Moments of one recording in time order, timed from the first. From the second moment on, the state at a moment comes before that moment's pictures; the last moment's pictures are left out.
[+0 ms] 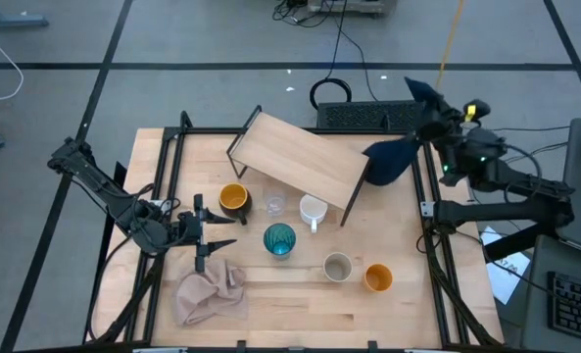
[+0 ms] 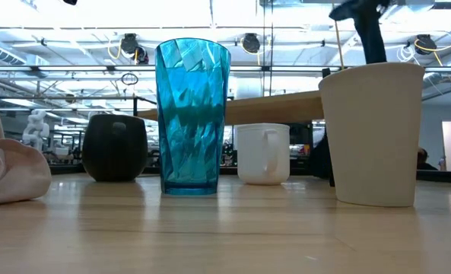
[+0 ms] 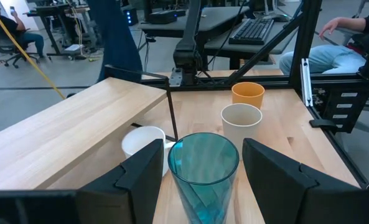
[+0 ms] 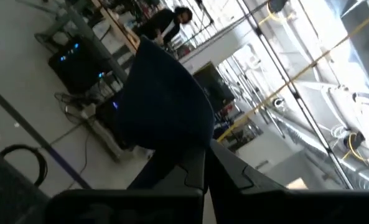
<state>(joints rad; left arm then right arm) -0.67 0.90 0.69 -0.09 -0.76 -0.16 -0.20 0.70 0.88 0.01 1.30 -1.12</state>
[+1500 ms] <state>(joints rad) -0.67 0.90 0.69 -0.08 -0.76 -0.16 -0.12 0.61 0.21 0.01 1.30 -0.20</state>
